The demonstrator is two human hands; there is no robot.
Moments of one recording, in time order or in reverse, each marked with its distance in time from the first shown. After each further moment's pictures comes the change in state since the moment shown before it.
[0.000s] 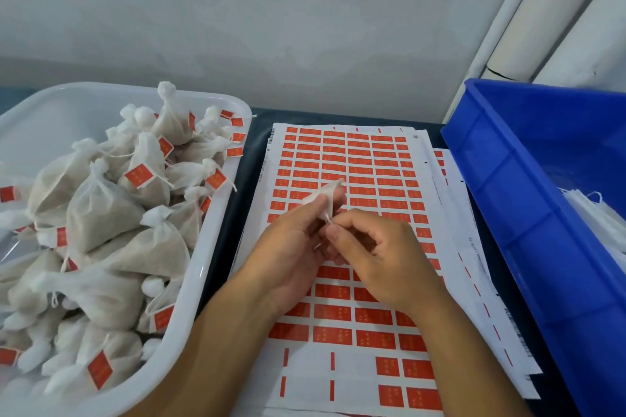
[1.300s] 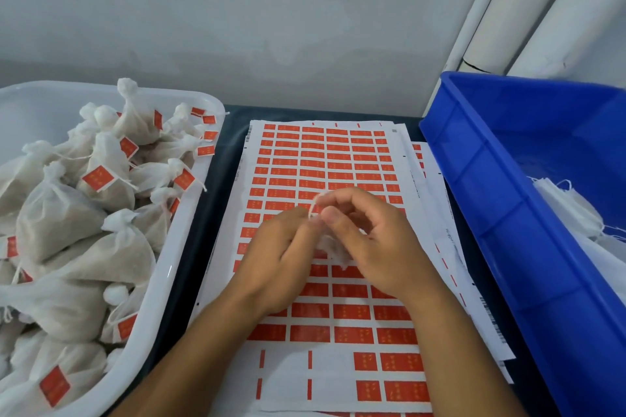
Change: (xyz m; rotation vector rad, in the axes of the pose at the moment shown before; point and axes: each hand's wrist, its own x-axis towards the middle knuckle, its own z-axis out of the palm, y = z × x) left_hand -0.003 -0.014 0.001 0.964 0.016 0.522; right_hand 0.001 0.003 -0.019 0.104 0.065 0.043
